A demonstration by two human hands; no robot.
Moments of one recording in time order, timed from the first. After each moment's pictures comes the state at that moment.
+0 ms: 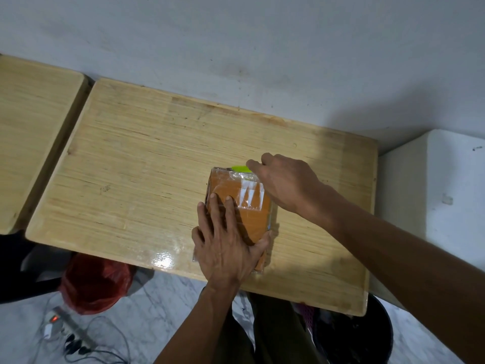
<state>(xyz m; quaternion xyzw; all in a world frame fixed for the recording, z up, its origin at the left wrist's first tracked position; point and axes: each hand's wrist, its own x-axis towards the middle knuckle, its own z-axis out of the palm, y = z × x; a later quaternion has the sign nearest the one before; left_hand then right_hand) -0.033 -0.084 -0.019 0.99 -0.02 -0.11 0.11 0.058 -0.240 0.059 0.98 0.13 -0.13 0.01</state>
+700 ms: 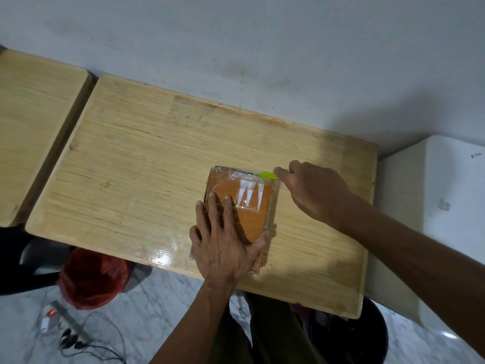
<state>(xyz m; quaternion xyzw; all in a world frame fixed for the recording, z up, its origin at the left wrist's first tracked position) -0.035 -0.085 -0.018 0.99 -0.02 -0.11 0.11 0.034 -0.285 0.065 0.98 0.13 -0.15 0.00</state>
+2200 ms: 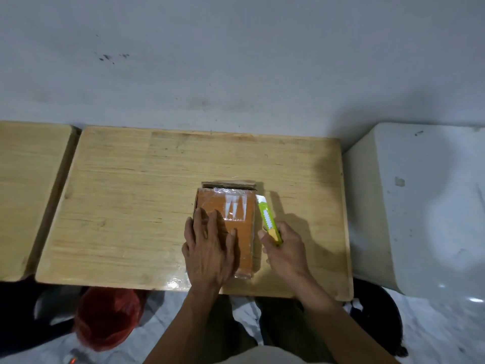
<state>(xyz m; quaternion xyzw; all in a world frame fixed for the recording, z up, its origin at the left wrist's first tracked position) -0.022 -0.071 -0.006 0.97 -0.07 -0.15 0.18 -0.078 -0.224 0.022 0.72 -0.41 -0.06 -0.55</state>
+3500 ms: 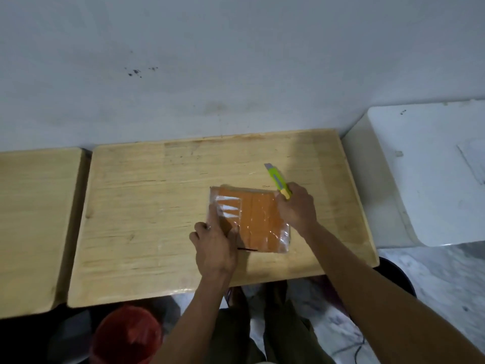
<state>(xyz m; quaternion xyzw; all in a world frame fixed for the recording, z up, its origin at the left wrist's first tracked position) 0.016 0.002 0.016 0.94 -0.06 -0.21 0.25 -0.008 -0.192 0.021 0.81 -0.46 -0.03 -0.35</state>
